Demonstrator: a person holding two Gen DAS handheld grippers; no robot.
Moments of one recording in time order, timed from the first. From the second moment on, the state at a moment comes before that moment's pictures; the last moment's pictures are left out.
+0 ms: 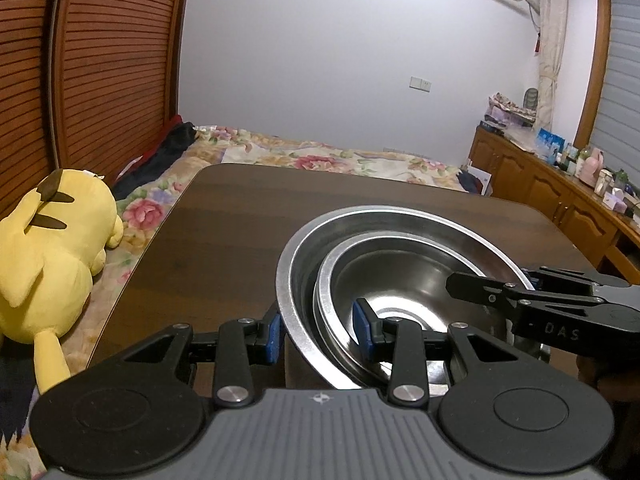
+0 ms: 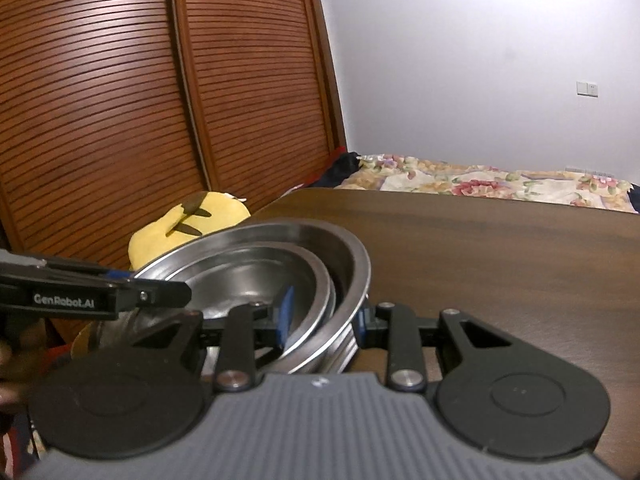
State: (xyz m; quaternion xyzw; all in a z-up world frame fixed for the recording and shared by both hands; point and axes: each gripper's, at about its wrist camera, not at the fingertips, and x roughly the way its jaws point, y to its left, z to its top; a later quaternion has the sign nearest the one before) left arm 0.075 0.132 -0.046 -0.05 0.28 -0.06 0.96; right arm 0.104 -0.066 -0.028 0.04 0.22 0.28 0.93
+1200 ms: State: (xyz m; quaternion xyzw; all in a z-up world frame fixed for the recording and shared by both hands) left arm 0.061 0.120 -0.025 -0.03 0.25 -0.01 0.97; right arm 0.096 -0.076 -0.009 0.03 0.20 0.26 0.95
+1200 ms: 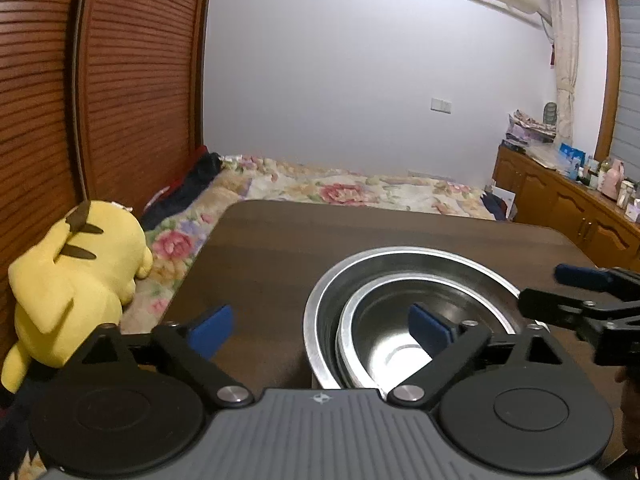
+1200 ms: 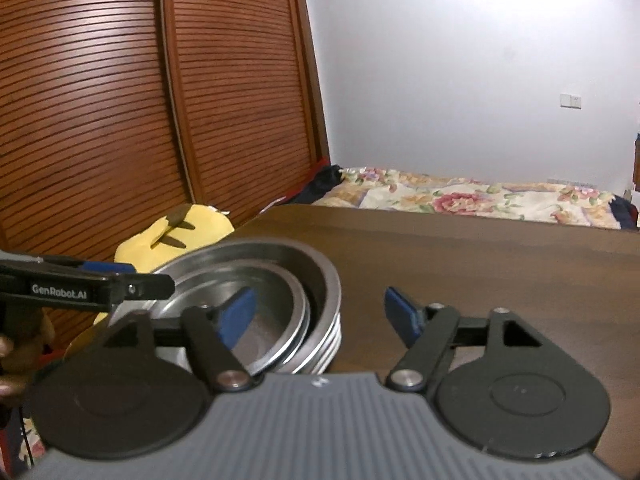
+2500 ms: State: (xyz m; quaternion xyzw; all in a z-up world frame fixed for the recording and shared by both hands) left arm 0.033 0.037 0.011 0.03 0.22 -0.03 0.97; right arm 0.039 -0.132 0.027 0.03 0.17 0.09 0.98
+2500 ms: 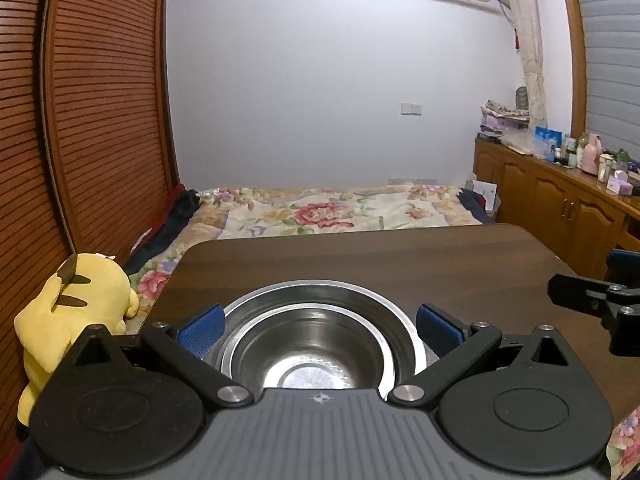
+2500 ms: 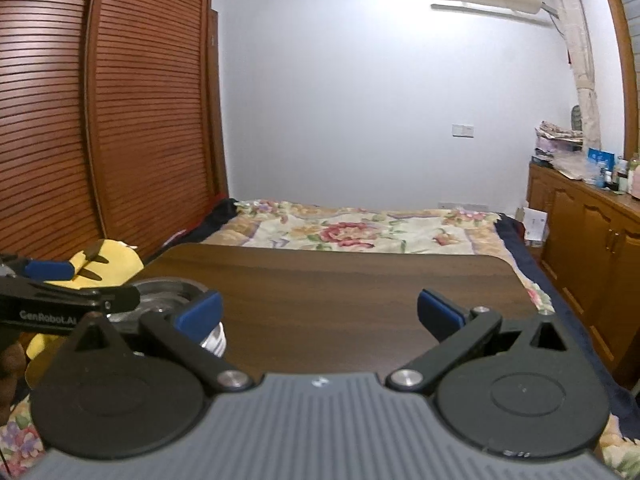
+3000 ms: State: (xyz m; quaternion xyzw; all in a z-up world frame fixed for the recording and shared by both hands) left arm 0.009 0.026 0.012 0.03 0.22 -0.02 0.97; right arm 0.023 -0.141 0.018 0.03 0.18 0.08 0.98
